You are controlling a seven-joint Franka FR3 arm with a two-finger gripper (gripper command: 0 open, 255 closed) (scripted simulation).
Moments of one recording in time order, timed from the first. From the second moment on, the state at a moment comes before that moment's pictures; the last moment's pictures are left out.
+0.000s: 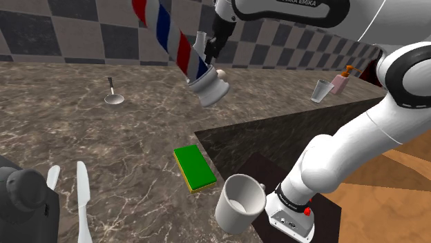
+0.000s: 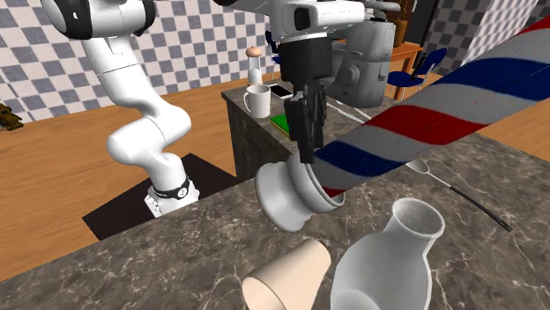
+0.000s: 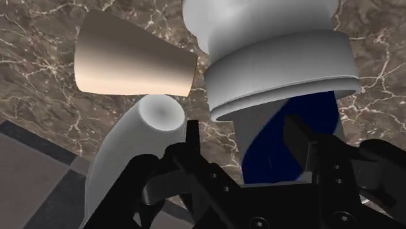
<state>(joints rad) 0.05 -0.29 0.03 -1.91 -0.16 1.87 -0.13</state>
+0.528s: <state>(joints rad) 0.02 -0.17 -0.28 -1.75 0.22 1.68 -0.71</state>
